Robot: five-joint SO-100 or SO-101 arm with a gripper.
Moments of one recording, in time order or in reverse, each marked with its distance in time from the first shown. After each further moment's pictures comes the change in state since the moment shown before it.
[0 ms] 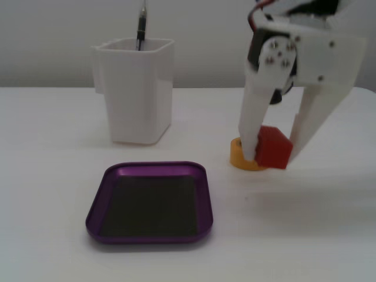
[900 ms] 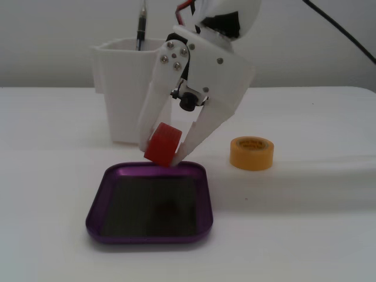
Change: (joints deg) arm 9.5 -21.2 -13.8 -21.3 0.2
